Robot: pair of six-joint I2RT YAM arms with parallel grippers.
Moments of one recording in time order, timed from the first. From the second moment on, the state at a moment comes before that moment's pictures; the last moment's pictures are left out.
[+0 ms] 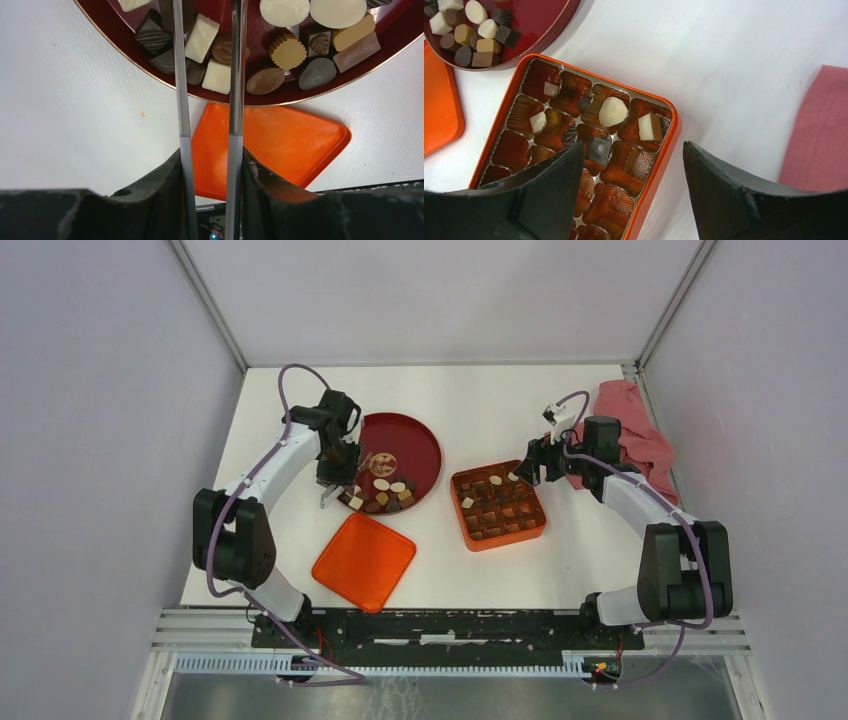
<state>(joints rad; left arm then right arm) -0.28 1.62 1.32 -1.04 -0.01 -0.10 0.04 1.42 0.78 -0.05 -0.64 -0.15</state>
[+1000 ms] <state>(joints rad) -0.25 1.64 1.32 -1.07 0.05 -0.06 0.04 1.42 0.78 -0.05 -0.64 -0.14</state>
